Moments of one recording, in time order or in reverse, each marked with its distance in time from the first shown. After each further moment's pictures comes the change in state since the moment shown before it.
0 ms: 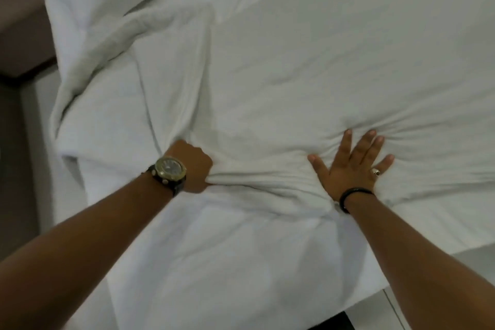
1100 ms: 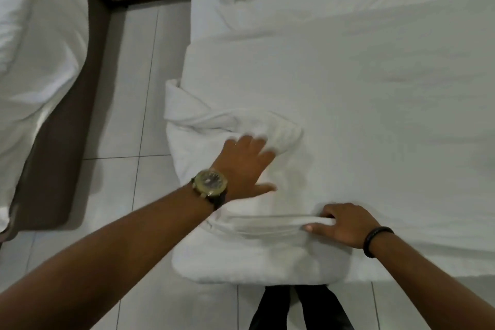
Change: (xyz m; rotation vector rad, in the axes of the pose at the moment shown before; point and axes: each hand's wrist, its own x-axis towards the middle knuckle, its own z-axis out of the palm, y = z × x) left_hand -0.152 0.029 0.156 -0.369 0.580 -0.104; right_hand -0.180 -0.085 0.000 -0.175 -0.513 -0.685
